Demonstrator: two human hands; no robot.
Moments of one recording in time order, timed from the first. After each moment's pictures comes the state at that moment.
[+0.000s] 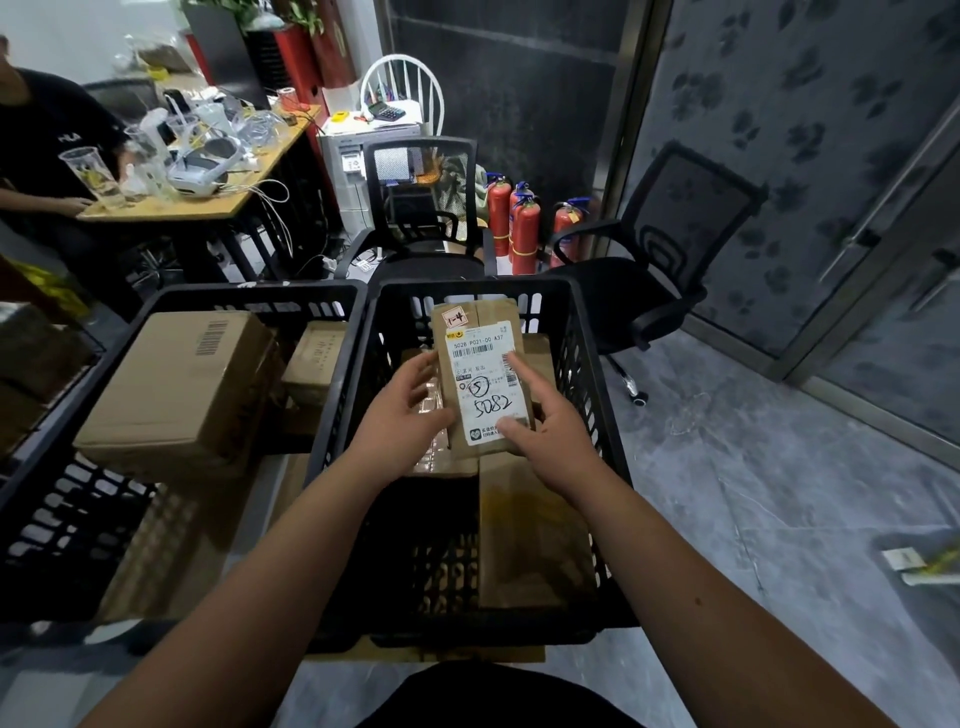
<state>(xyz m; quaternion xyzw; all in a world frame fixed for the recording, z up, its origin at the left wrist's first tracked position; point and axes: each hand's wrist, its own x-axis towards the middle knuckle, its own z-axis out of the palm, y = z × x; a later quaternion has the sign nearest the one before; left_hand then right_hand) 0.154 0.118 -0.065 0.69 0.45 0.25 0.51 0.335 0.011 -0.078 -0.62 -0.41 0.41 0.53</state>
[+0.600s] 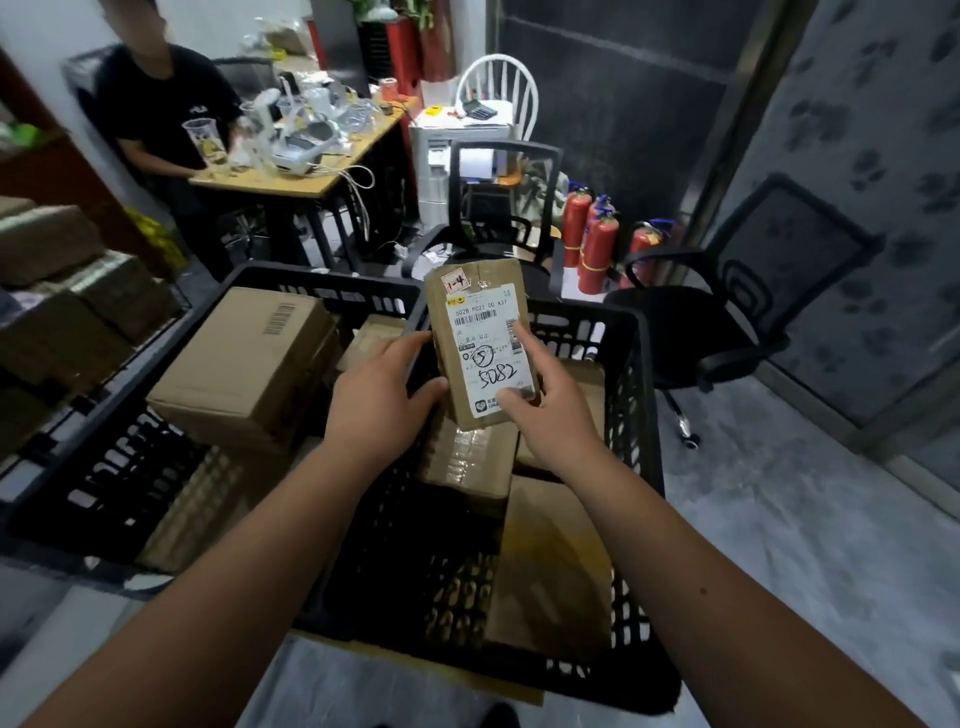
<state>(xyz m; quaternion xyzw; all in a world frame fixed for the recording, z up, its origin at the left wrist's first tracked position) 0.125 0.140 -0.025 0.78 0.56 0.25 0.13 0.324 0.080 -0.043 -0.59 -0.50 0.39 0.49</state>
